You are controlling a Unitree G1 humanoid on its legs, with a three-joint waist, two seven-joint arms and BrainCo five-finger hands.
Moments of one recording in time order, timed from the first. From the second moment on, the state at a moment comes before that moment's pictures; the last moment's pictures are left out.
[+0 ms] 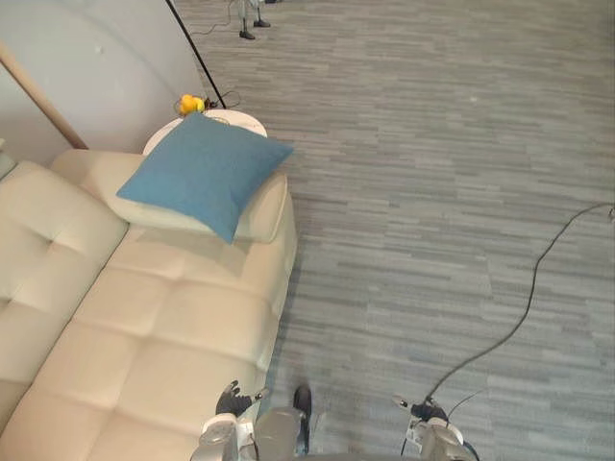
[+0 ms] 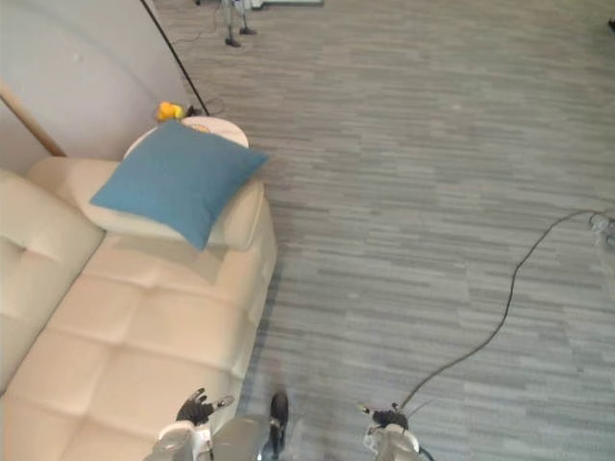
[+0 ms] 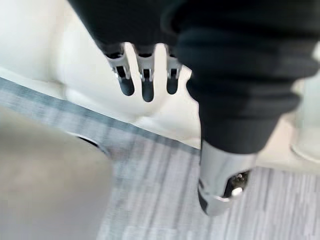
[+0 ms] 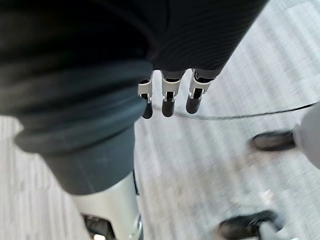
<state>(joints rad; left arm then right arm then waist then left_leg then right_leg) 0.05 0.04 0.09 0.91 -0.08 0.00 0.09 -0.01 0.02 -0.32 1.00 0.08 0.02 -0.14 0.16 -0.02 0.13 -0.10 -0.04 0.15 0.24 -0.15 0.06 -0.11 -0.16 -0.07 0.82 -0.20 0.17</state>
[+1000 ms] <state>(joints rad) 0.04 0.06 0.04 0.97 -0.07 0.00 0.08 0.00 -0.02 -0.37 1.05 0.08 0.03 -0.15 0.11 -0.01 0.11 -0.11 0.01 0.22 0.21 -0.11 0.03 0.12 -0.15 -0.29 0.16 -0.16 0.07</state>
